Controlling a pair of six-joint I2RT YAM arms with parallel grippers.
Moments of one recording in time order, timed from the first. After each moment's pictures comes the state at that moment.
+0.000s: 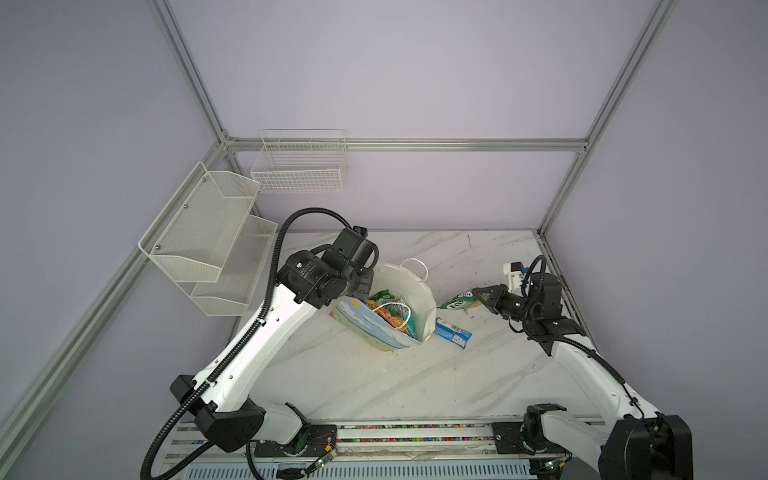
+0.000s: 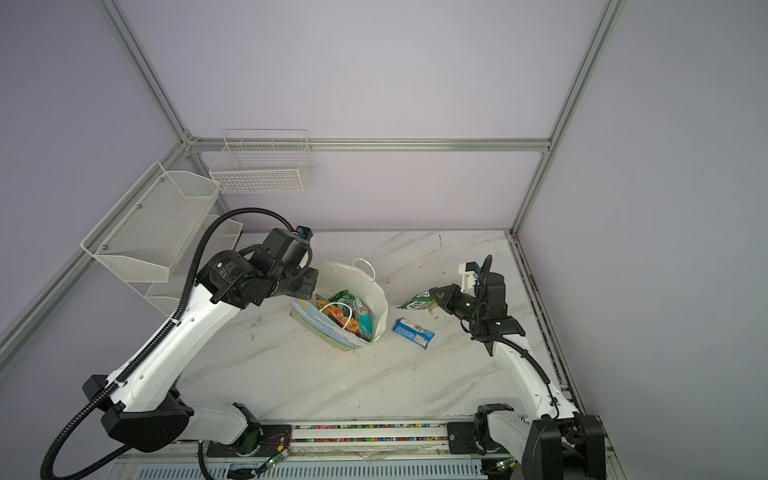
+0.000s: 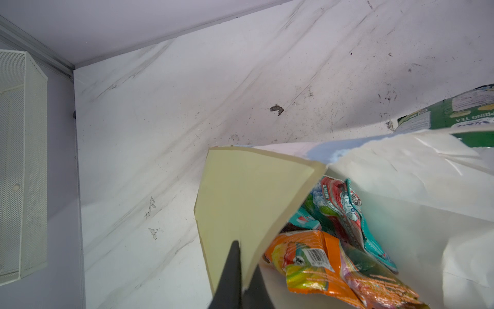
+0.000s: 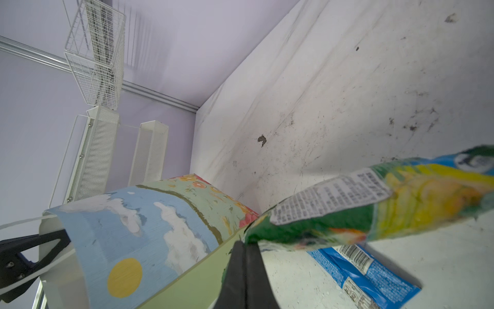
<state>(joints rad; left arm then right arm) -0.66 1.41 1.78 -1.31 -0.35 -0.32 0.09 1.07 0.69 -0.09 -0.66 0.79</state>
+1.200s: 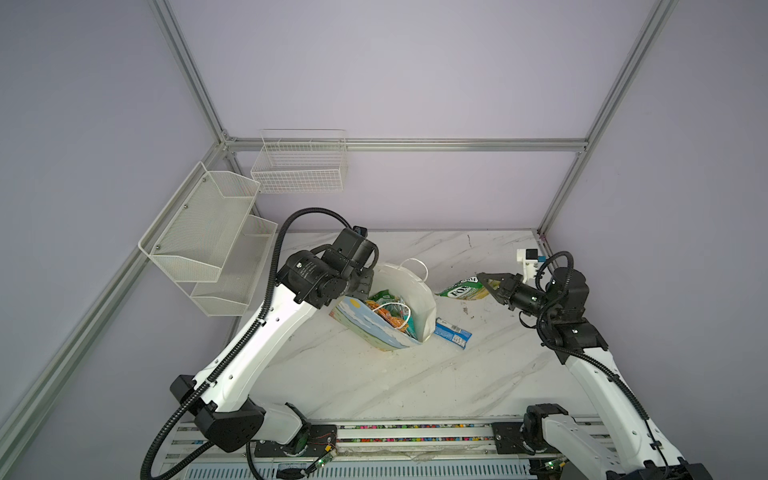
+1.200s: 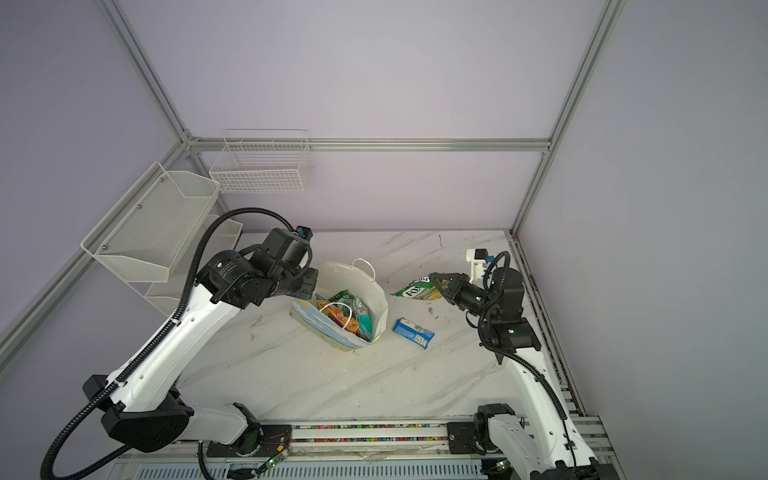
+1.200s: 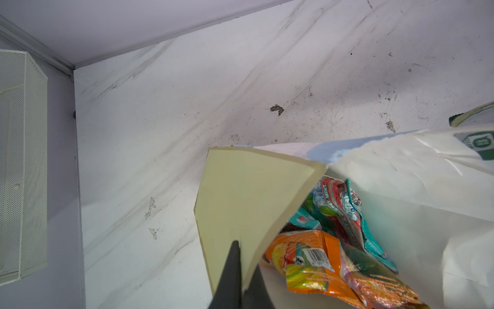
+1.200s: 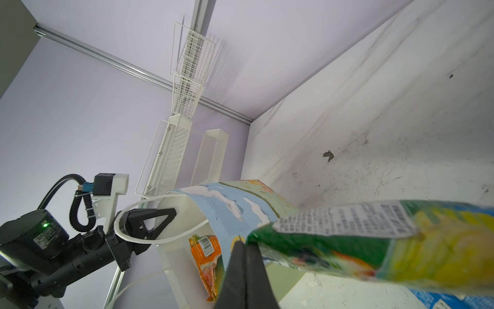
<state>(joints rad) -0.66 1.41 1.78 -1.31 -0.35 -0.32 0.09 0.91 0.79 -0.08 -0.76 0.98</state>
